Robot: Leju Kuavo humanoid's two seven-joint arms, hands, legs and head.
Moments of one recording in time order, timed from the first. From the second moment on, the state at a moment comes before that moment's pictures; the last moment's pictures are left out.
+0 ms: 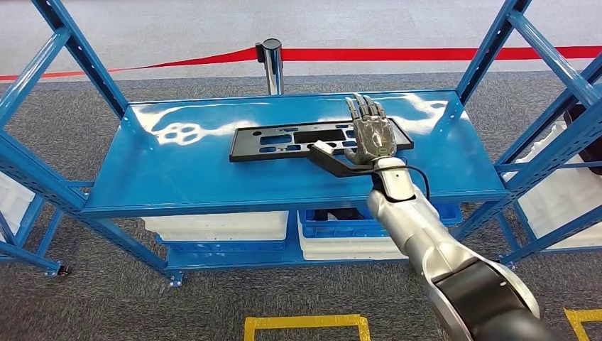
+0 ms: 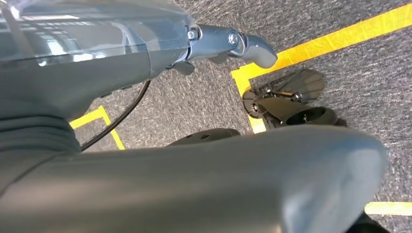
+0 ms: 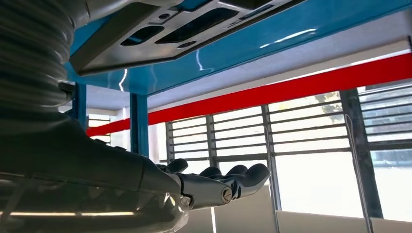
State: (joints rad) left arm -0.04 -0.13 0.60 -0.18 -0.81 -0.19 -0.13; right arm -0.83 0.01 0.51 -0.56 1.11 -0.45 0.05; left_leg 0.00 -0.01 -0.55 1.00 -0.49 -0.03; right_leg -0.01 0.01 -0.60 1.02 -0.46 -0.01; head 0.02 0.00
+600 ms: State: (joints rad) left arm -0.04 -0.13 0.59 -0.18 -0.82 -0.20 -0.12; right arm -0.88 0.05 0.53 -0.36 1.12 -0.38 0.09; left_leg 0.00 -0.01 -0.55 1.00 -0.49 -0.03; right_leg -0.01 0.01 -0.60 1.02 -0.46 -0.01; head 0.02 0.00
